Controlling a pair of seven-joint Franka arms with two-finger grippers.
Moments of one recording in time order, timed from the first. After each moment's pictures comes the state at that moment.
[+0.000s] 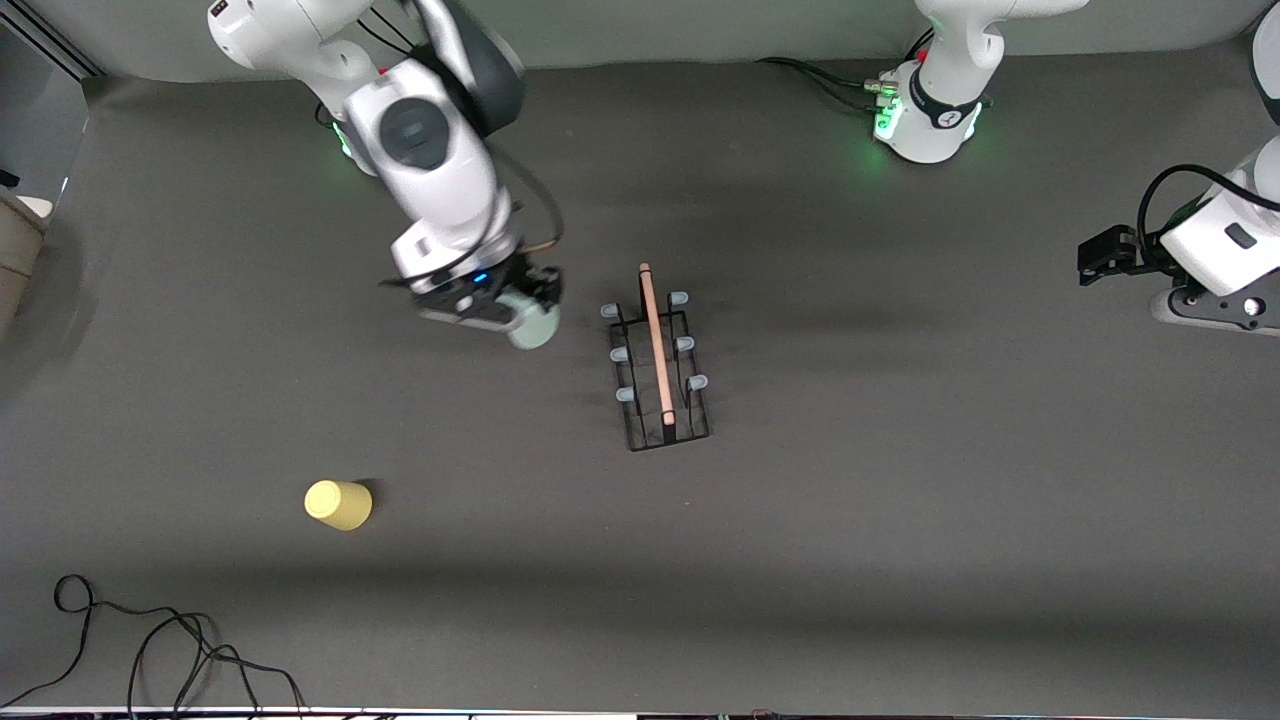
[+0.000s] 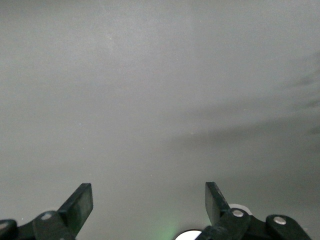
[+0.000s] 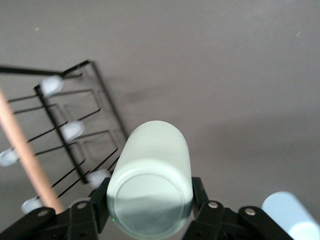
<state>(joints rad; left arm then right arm) 0.01 -0.01 -0.04 -1.70 0.06 1.57 0.14 0.73 0.14 -0.04 -1.94 0.05 2.09 0.93</state>
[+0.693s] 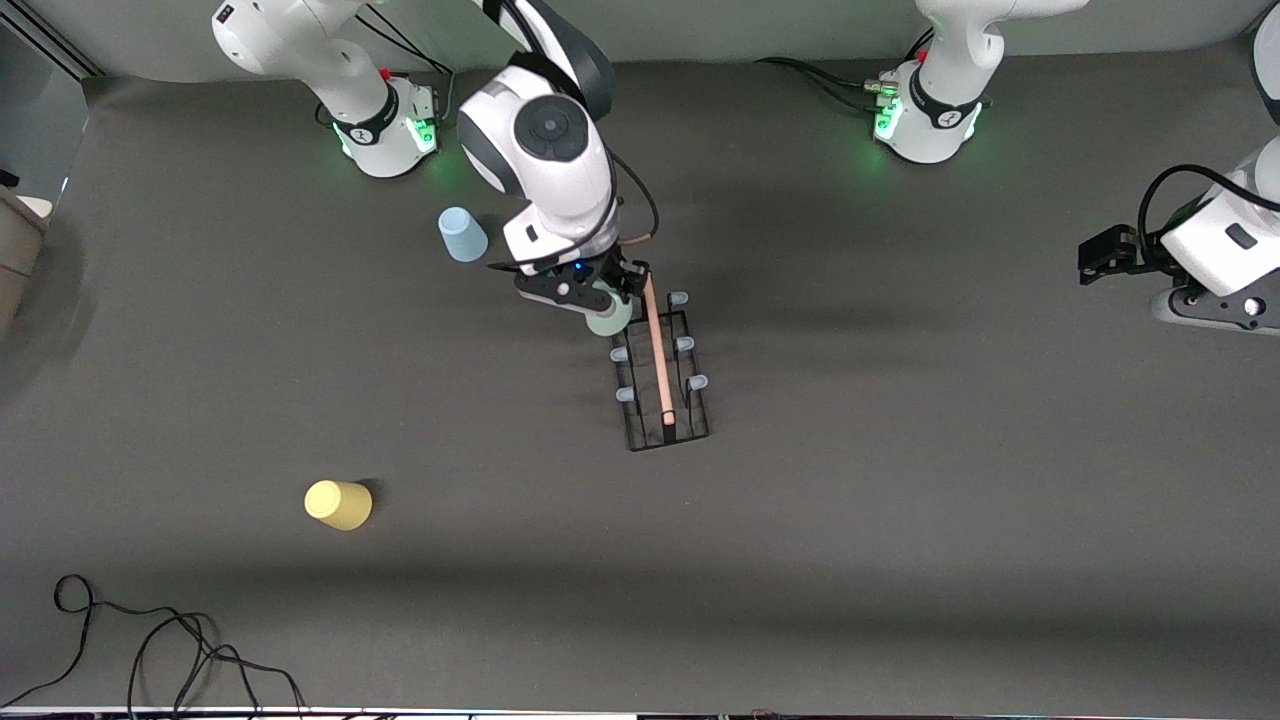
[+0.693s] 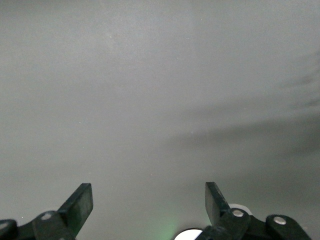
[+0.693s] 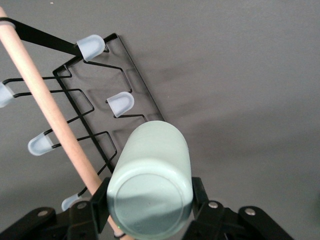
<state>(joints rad) 0.01 -0.01 -0.04 -1.70 0.06 1.56 0.14 0.84 0.33 -0.05 -1.81 0.05 2.15 1.10</state>
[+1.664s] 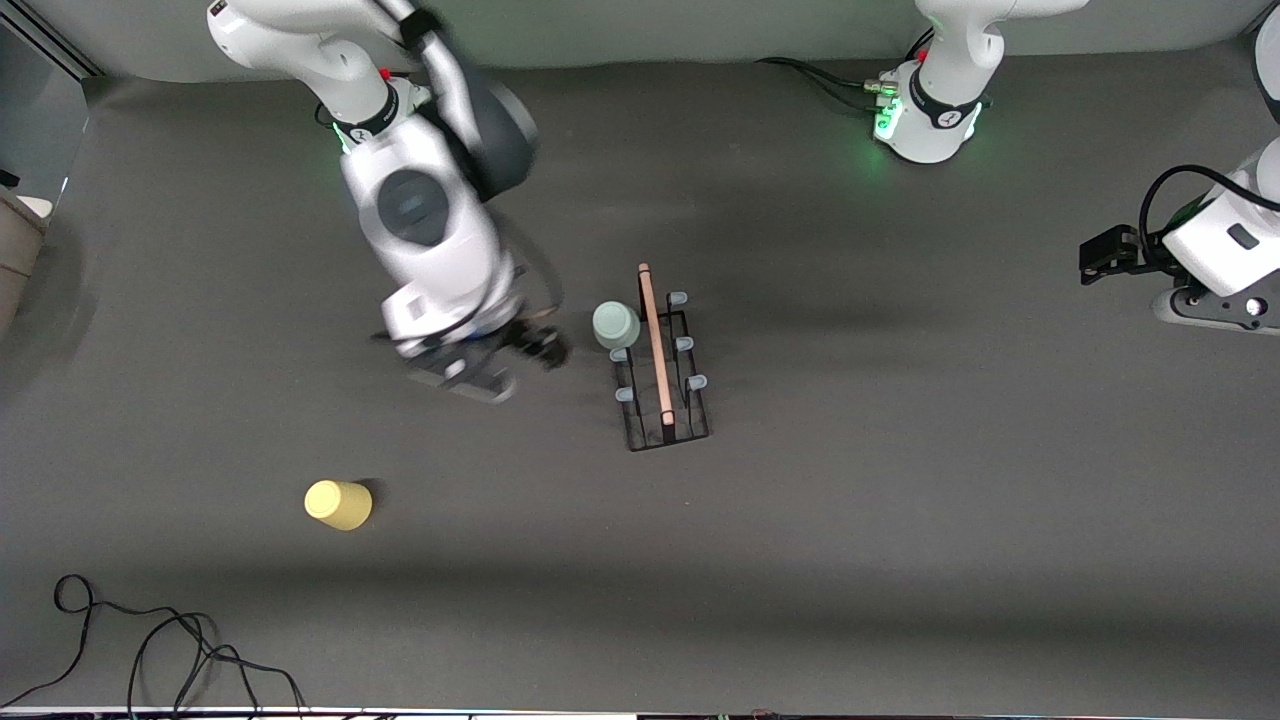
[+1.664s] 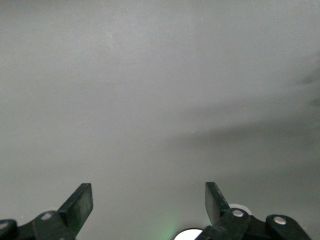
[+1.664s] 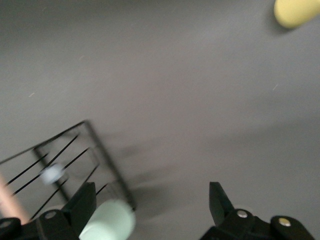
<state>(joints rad) 0.01 -0.01 -0.04 -1.70 0.06 1.56 0.14 0.56 0.34 -0.10 -1.64 0.04 1.96 0.75</state>
